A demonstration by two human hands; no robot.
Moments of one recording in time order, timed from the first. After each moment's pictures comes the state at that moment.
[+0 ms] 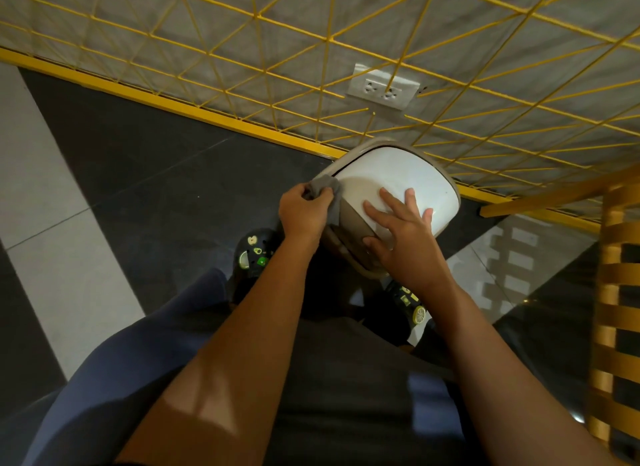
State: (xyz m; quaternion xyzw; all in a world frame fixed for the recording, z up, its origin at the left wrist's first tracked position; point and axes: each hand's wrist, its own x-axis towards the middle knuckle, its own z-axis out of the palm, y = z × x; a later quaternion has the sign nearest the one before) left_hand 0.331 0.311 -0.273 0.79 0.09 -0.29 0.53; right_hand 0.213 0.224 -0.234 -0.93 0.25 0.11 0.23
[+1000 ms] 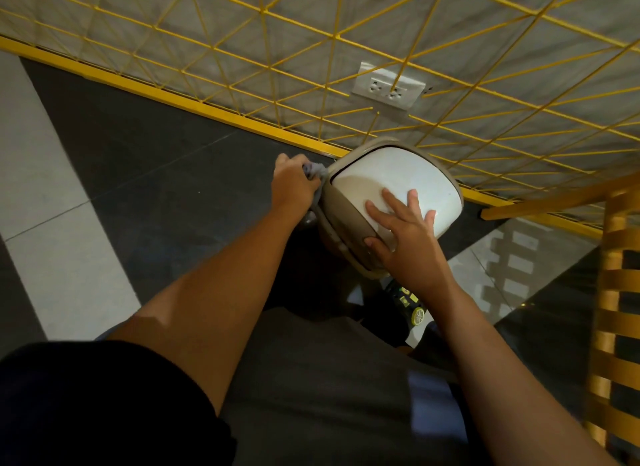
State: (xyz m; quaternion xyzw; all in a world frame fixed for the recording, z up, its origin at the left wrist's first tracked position) left_hand 0.379 0.311 -0.299 0.91 -0.15 -0.21 0.32; right_hand 0.213 0.224 -0.234 -0.93 0.25 0.12 0.23
